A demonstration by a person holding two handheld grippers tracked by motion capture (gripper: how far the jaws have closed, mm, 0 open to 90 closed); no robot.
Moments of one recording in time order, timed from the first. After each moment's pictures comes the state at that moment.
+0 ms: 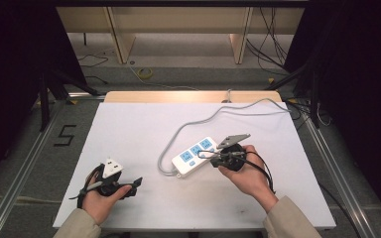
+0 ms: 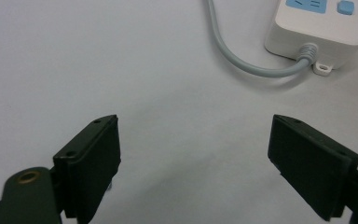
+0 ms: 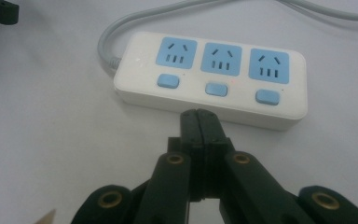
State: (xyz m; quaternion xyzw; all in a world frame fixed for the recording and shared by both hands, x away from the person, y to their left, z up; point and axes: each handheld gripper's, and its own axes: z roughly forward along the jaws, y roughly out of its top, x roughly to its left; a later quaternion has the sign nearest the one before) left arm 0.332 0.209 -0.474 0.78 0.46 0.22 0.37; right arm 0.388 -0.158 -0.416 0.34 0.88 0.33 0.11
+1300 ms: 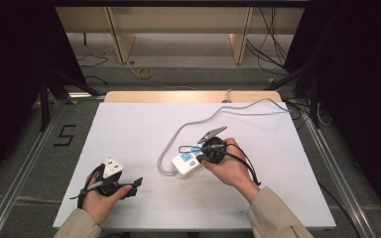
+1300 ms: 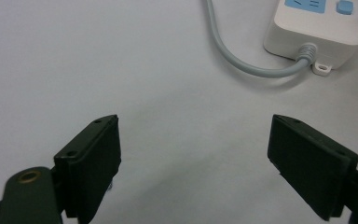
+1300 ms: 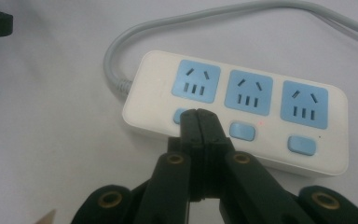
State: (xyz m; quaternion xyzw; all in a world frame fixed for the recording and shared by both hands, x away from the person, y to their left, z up) left arm 0.333 0.209 -0.474 0.78 0.46 0.22 0.37; right arm 0.412 -0.113 -0.418 0.32 0.90 0.30 0.09
